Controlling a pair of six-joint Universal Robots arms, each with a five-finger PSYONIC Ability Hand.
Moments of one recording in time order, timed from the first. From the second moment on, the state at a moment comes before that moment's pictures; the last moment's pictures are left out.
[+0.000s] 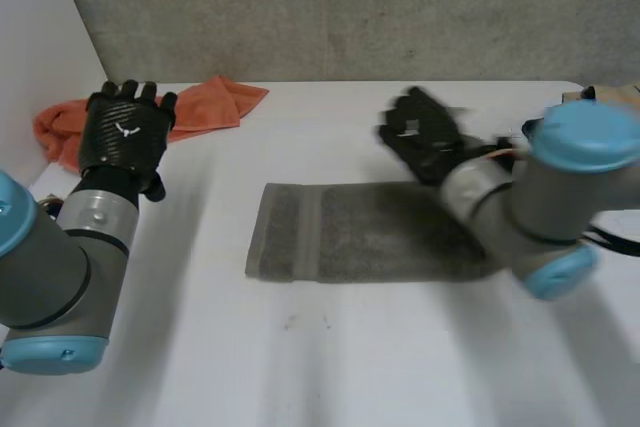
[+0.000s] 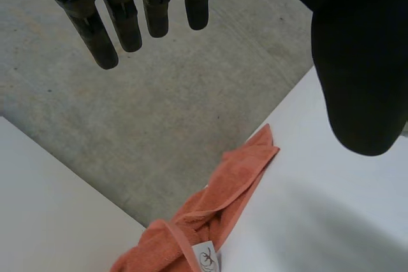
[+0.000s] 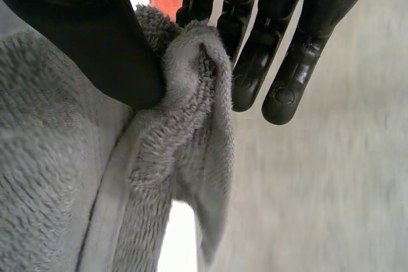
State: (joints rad) left arm 4.36 -1.77 -1.84 3.71 -1.67 3.68; right arm 2.02 -0.97 1.32 -0.33 1.24 2.07; left_hand 0.19 0.20 0.21 0.20 0.05; right_hand 0.97 1.18 1.19 1.19 0.98
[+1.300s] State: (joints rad) left arm 4.14 -2.25 -1.45 3.48 -1.63 3.50; right arm 1.90 -1.03 1.63 -0.19 1.41 2.74; left_hand 0.19 0.20 0.21 0.20 0.05; right_hand 0.81 0.97 0.97 0.97 0.77
